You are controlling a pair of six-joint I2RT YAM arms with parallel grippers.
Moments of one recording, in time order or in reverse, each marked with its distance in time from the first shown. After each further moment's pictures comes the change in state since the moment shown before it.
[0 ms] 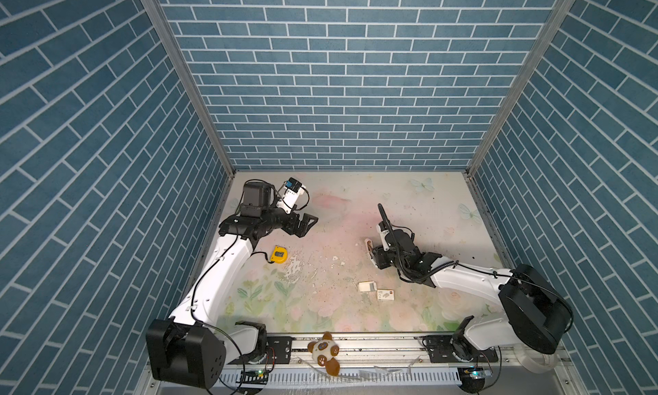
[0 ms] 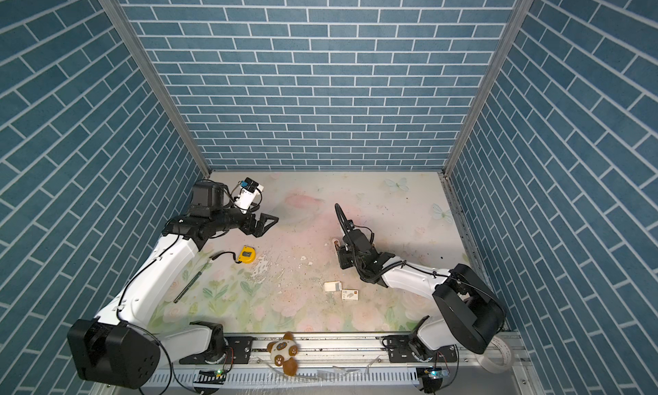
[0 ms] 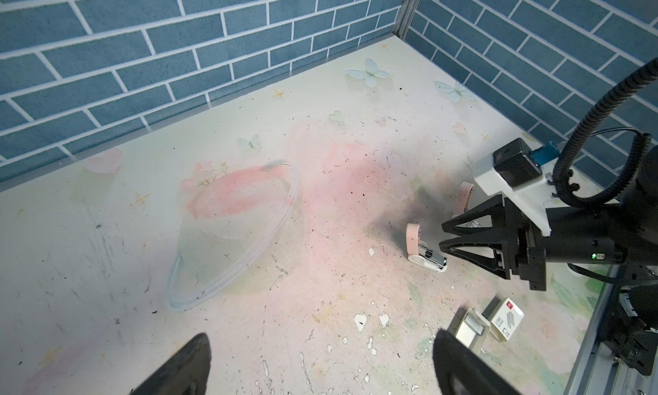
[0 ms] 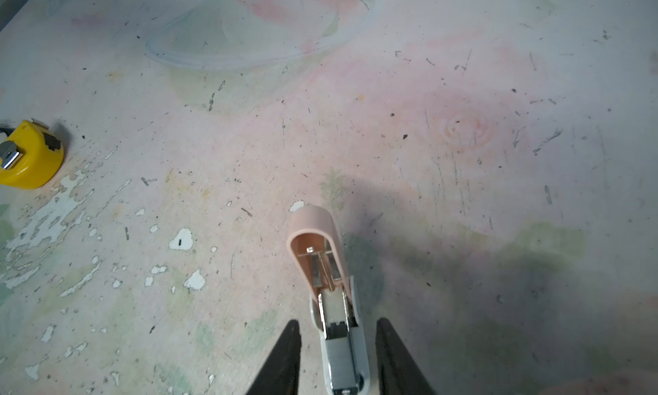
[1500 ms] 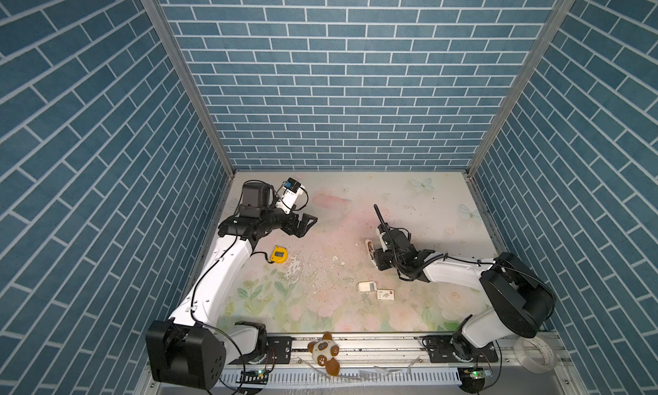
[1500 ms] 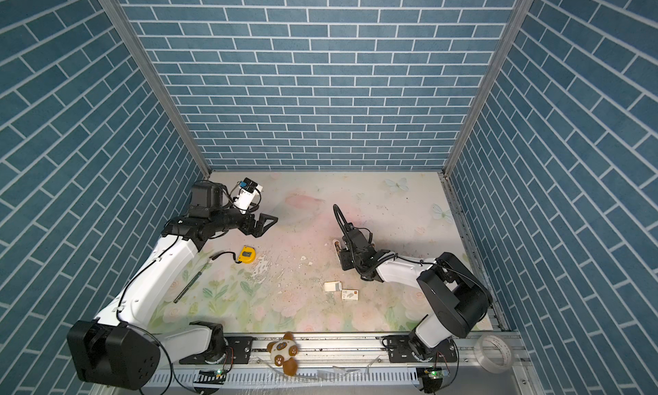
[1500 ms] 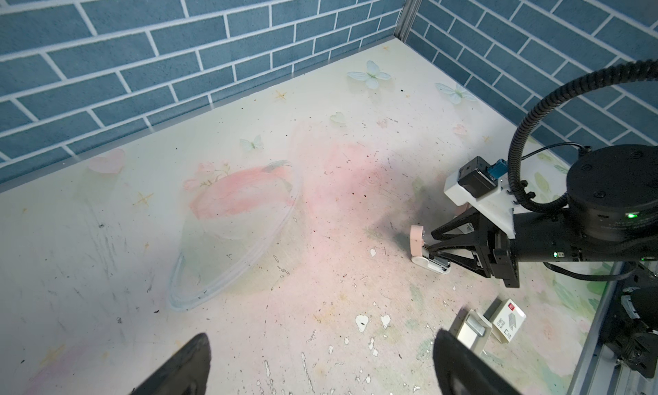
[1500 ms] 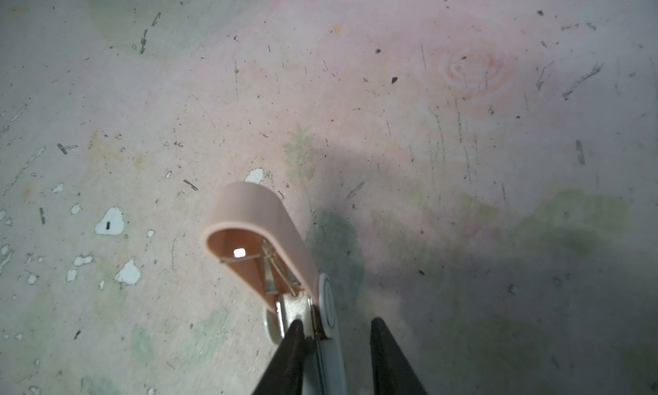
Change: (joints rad) left arm 0.009 -0.007 -0.014 0.010 0.004 0.000; right arm -0.037 0.123 0.013 -0.006 -0.043 -0.006
